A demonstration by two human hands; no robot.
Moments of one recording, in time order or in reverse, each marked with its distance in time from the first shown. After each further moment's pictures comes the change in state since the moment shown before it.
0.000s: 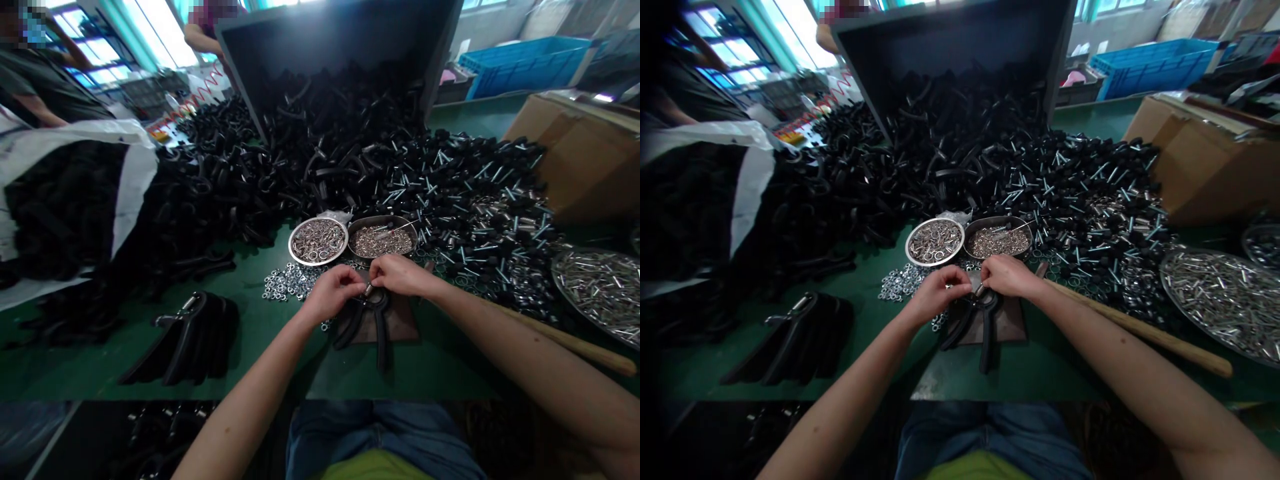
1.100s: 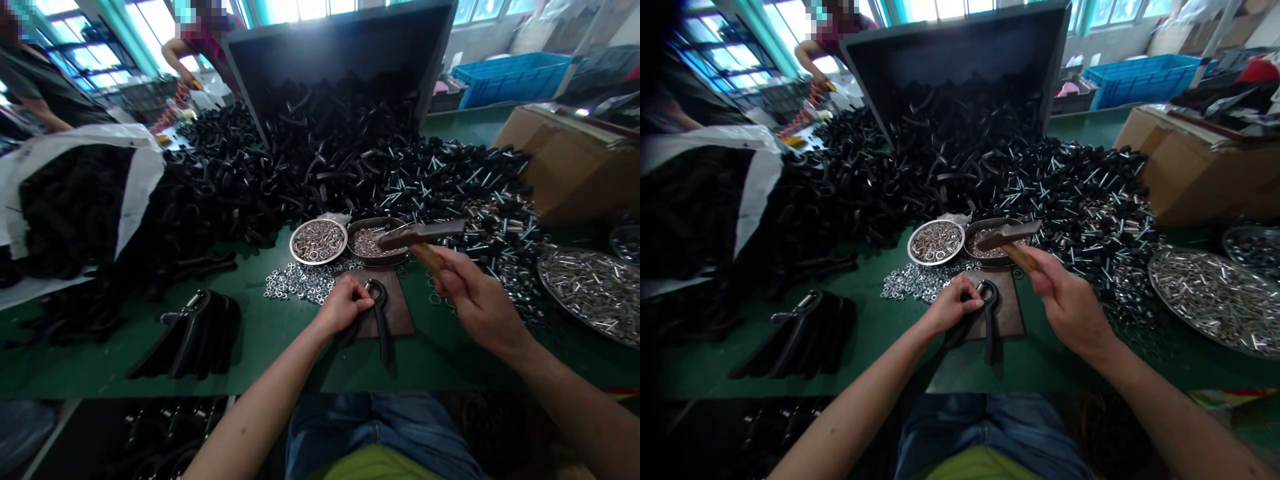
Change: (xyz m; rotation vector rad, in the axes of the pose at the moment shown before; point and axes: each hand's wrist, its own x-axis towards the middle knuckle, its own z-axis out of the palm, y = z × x) left_hand -0.015 -0.005 0.032 0.064 -0.005 -0.123; right_hand -0.118 -0.010 -0.017 0.014 0.575 0.102
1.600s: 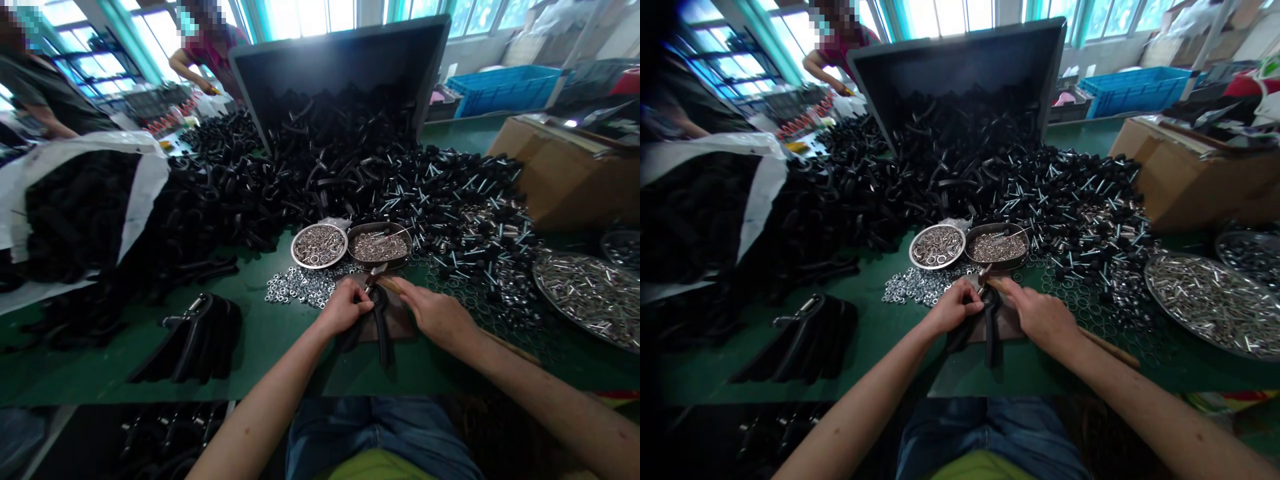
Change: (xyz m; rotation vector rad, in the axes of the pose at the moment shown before) left_hand 0.003 -0.005 0.001 -0.013 -0.015 -0.009; right_hand -0.001 0.000 0.031 -0.335 -0.225 -0.098
